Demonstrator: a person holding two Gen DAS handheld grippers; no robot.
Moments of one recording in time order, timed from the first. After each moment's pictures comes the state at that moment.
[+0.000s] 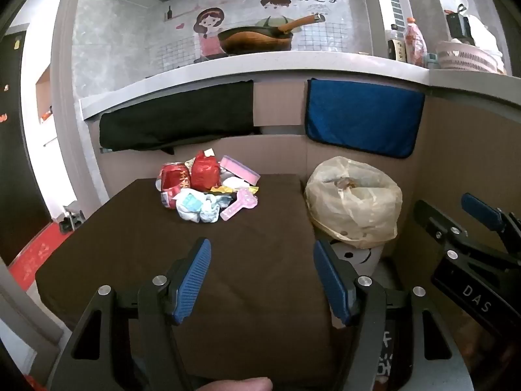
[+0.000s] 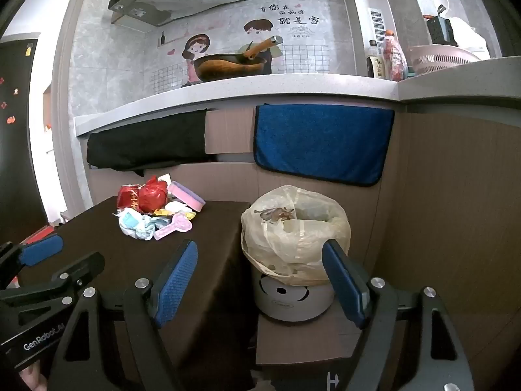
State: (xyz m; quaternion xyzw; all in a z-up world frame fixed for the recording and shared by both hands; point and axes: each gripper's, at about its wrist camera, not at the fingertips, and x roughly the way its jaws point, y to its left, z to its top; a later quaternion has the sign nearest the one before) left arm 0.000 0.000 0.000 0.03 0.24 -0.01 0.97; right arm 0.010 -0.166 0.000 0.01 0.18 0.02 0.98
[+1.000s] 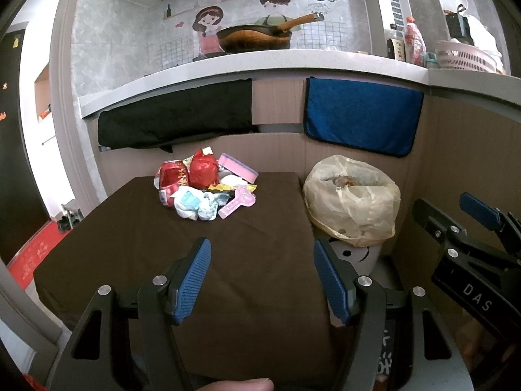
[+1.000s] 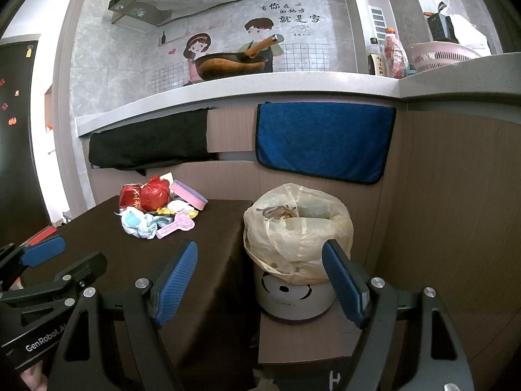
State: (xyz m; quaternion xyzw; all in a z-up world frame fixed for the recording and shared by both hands) left arm 0.000 -0.001 0.000 0.03 0.24 -0.01 0.97; right arm 0.010 -0.168 0.000 0.02 0.18 0.02 0.98
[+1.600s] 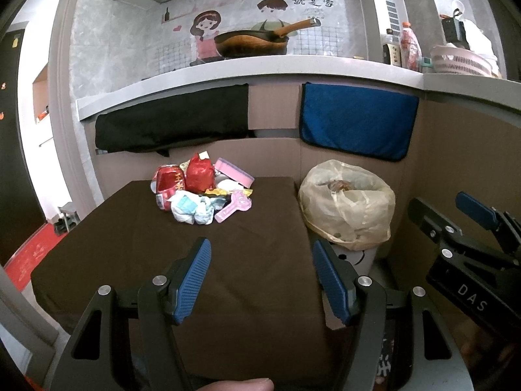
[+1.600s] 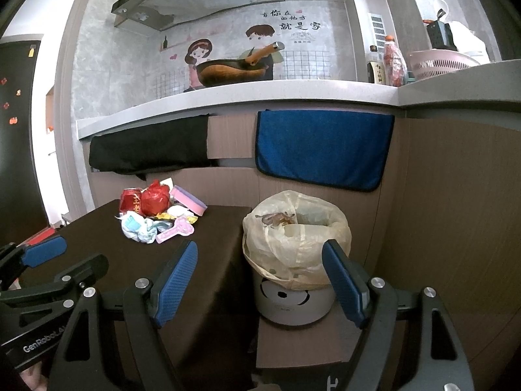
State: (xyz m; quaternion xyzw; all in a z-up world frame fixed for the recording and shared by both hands) left arm -0.005 -0.001 0.004 0.03 0.23 -0.02 0.97; right arm 0.003 -0.169 0.006 0.01 0.16 0.02 0.99
